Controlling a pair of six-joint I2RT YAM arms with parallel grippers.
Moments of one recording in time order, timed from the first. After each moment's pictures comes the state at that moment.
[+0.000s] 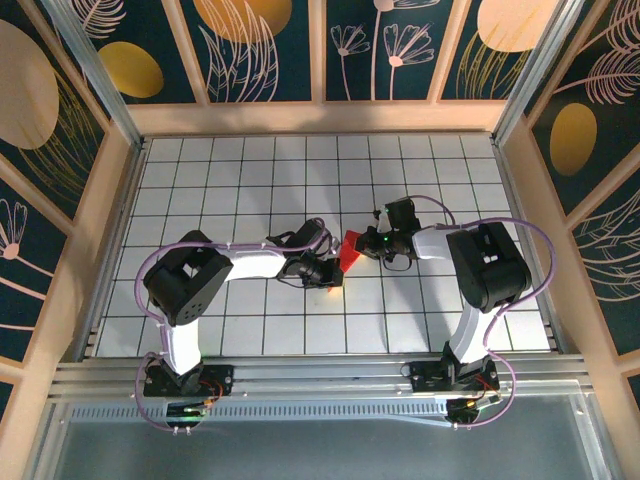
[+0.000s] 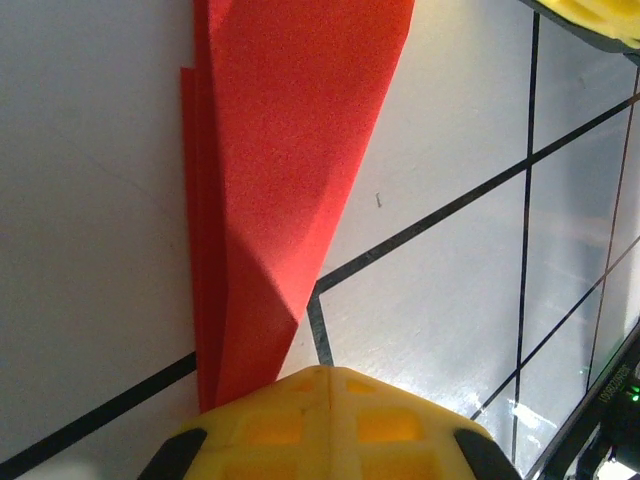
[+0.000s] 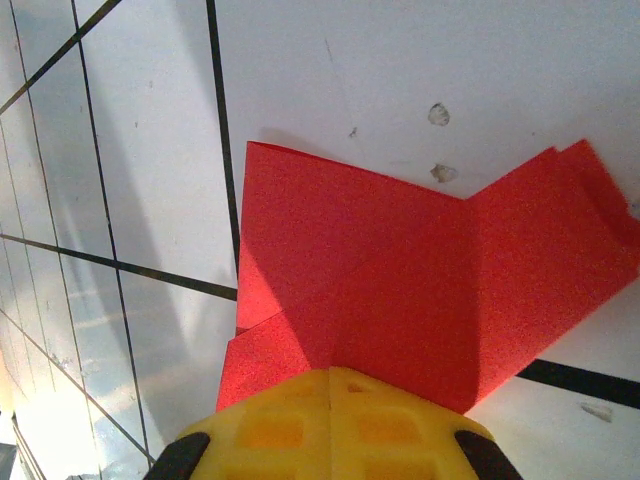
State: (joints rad) left arm -0.80 1.89 1.01 -0.14 0.47 -0.78; right arm 0.37 1.80 0.81 0.04 -0.53 0.65
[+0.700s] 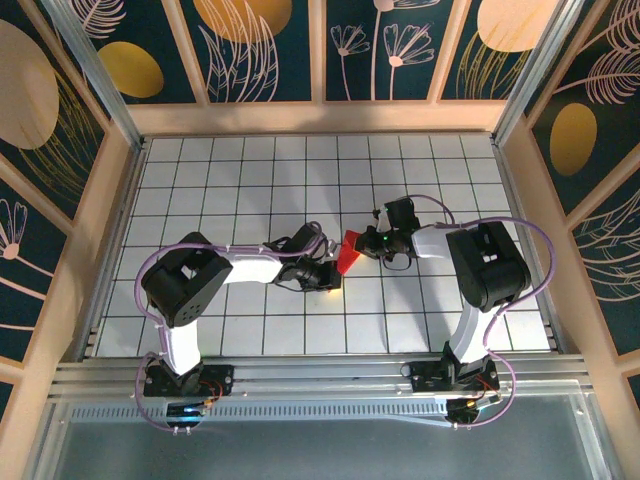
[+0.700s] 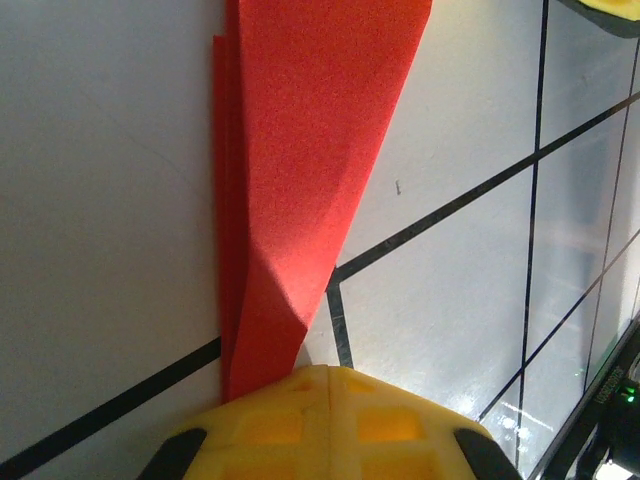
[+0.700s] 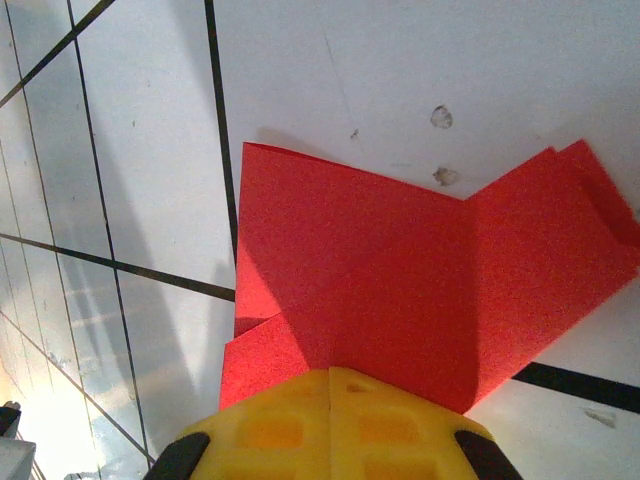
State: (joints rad) left arm -0.81 1.88 0.93 -0.03 0.47 -0.82; right arm 0.37 1.81 0.82 0.02 -0.53 0.64
